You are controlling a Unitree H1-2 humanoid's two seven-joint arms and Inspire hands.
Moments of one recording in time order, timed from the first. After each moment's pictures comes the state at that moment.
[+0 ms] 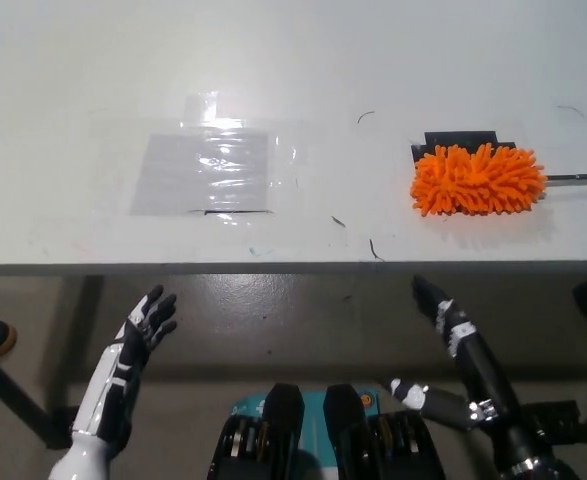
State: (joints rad) left_arm -0.01 0.15 -0.01 -0.01 -0.07 -0.26 -0.13; right_arm -0.06 -0.07 0.11 0.04 -0.05 -0.27 0.09
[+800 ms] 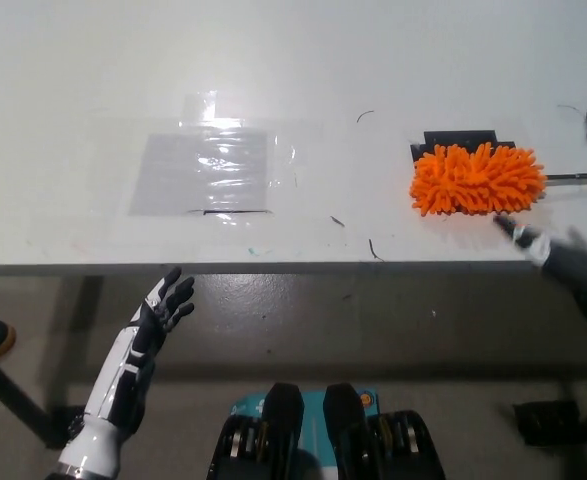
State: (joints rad) left_arm -0.04 0.15 -0.02 -0.01 -0.08 -0.27 -0.16; right_arm -0.35 -0.19 -0.12 -0.11 -0.19 -0.25 -0.01
